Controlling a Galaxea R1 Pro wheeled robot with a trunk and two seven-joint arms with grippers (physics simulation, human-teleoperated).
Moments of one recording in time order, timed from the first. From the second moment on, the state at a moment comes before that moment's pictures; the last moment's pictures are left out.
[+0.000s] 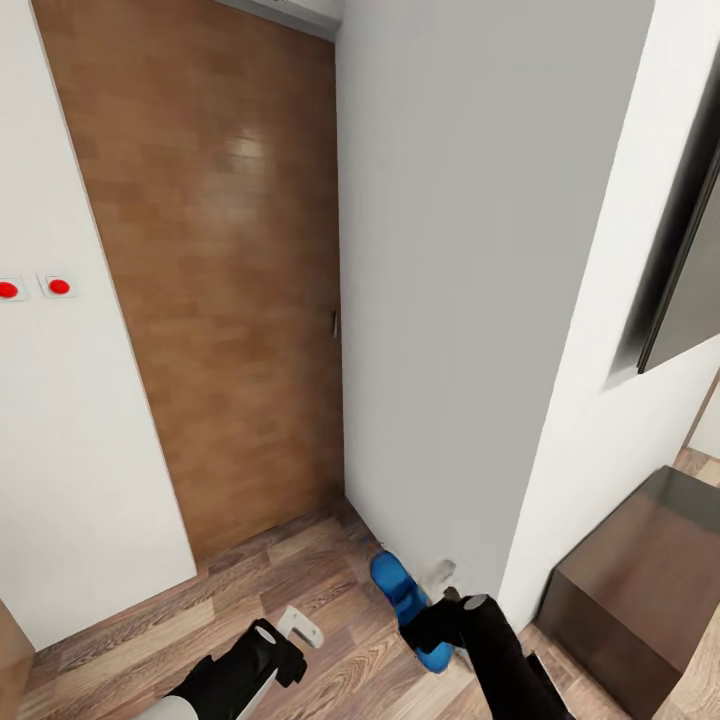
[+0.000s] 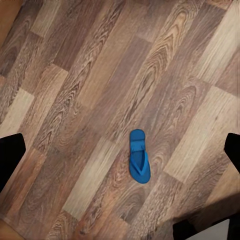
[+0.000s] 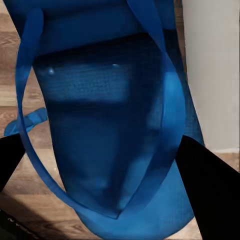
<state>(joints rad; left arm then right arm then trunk) -0.54 -0.06 -0.53 -0.41 -0.02 0.40 0.03 -0.37 0.15 -0.05 -0.94 0.66 0.49 0.53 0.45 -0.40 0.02</state>
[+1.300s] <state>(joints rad) -0.54 -0.07 -0.53 -0.41 -0.02 0.40 0.03 -0.36 0.16 0.19 -1.33 0.66 0.74 0.69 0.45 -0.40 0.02</state>
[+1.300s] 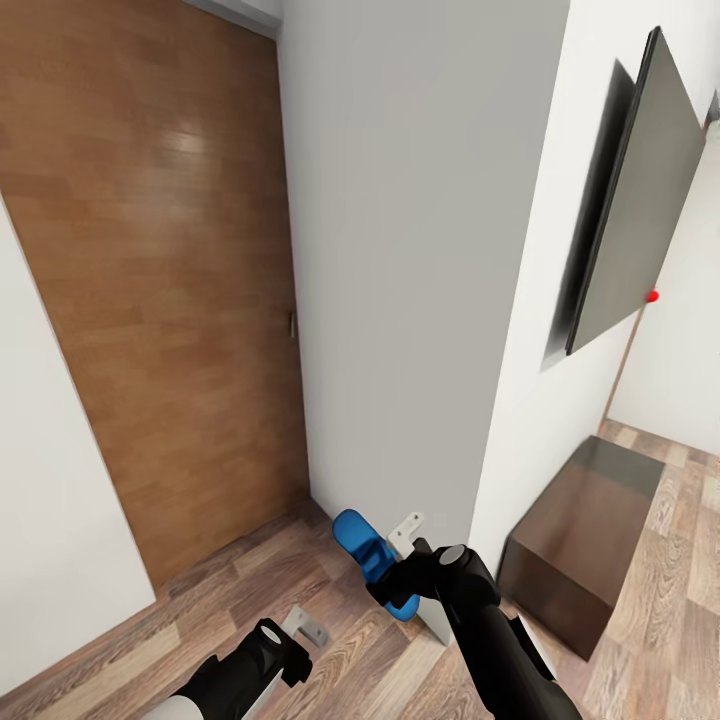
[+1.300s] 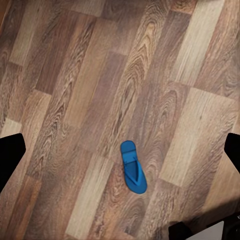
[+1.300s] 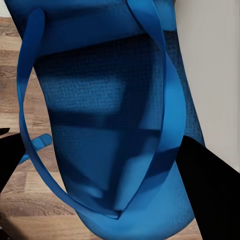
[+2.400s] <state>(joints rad) -0.54 -0.08 -0.53 -0.41 -0.02 0.40 0.03 -0.36 0.16 0.19 -1.32 0.66 0.74 0.69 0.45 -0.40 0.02</state>
